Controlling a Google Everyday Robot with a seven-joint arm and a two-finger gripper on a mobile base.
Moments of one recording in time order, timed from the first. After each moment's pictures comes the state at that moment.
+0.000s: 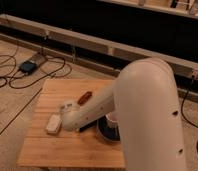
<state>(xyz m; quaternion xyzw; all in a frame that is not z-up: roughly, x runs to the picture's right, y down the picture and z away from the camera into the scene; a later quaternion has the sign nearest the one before) -0.094 0.177 0.844 -0.11 0.06 0.24 0.96</state>
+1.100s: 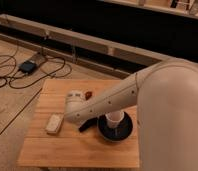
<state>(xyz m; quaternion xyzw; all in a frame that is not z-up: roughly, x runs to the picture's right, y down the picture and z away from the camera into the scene) -0.079 0.189 0.789 -0.21 0.09 0.35 0.91</state>
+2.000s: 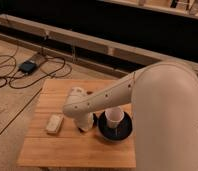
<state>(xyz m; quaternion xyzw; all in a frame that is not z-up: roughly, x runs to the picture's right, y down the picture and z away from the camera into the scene) -0.050 0.219 0.789 -0.26 0.20 0.39 0.86</state>
